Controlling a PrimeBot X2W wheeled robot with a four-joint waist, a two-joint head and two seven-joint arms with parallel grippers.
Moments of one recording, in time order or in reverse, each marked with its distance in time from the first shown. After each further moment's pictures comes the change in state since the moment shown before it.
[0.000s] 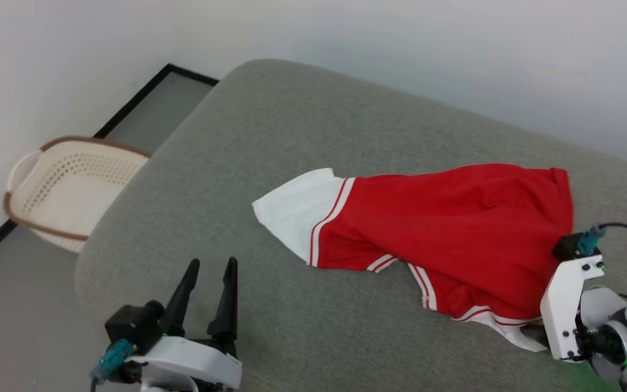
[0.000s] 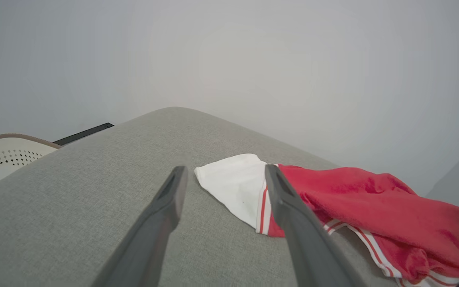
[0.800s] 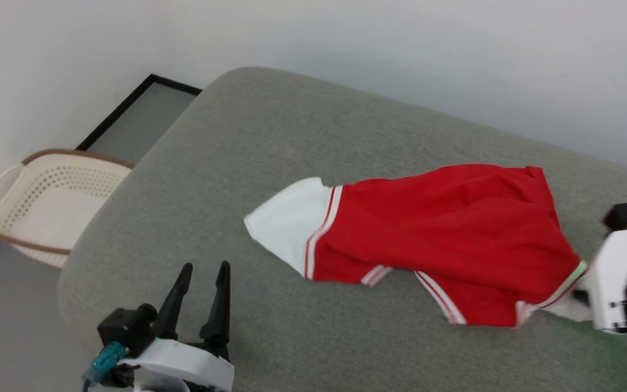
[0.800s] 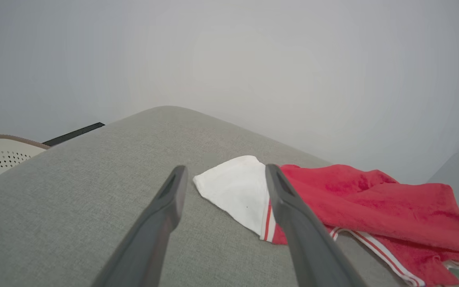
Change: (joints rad) left arm 0.004 0.016 0.006 0.009 -0.016 0.000 0.000; right arm -0.056 -0.069 -0.062 0.000 0.044 0.000 0.005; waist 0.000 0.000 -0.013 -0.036
